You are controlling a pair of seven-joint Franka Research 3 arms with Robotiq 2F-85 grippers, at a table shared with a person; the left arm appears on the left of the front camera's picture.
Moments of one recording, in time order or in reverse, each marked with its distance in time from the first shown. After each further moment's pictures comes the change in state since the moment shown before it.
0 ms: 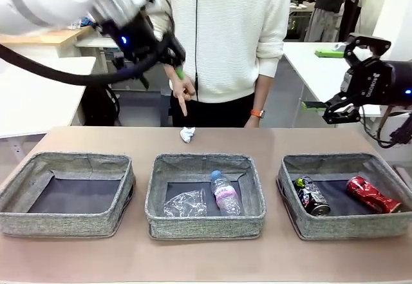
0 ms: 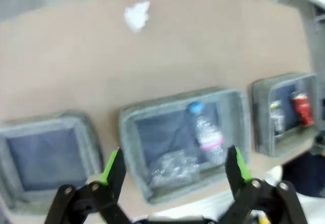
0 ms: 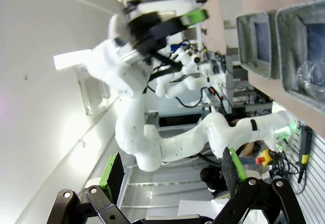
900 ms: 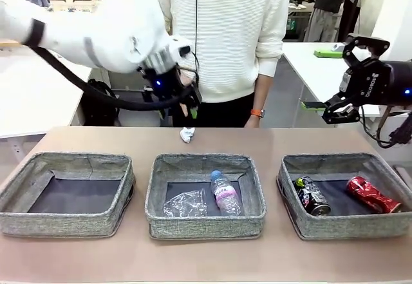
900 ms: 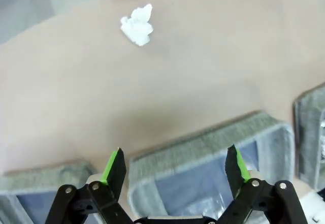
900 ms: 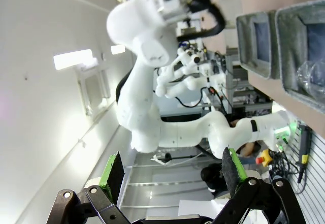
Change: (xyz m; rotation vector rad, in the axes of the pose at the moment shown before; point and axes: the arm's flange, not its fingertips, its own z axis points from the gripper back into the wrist) left arm 0.050 -0.016 -0.139 0.108 0.048 -0.158; right arm 0.000 0.000 0.000 0.000 0.000 -0.001
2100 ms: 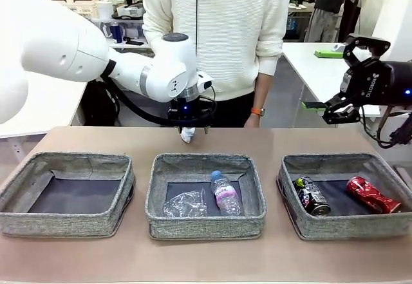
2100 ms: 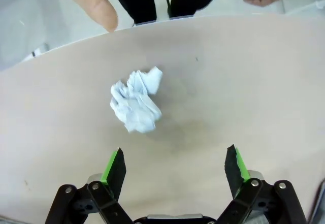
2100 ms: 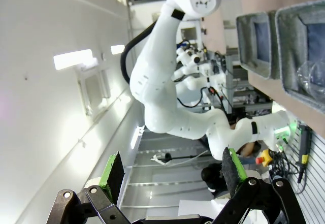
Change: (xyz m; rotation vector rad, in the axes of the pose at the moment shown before) left arm 0.076 0.008 -0.130 0.083 -0.001 0.085; right arm 0.000 0.000 0.000 0.000 0.000 0.000
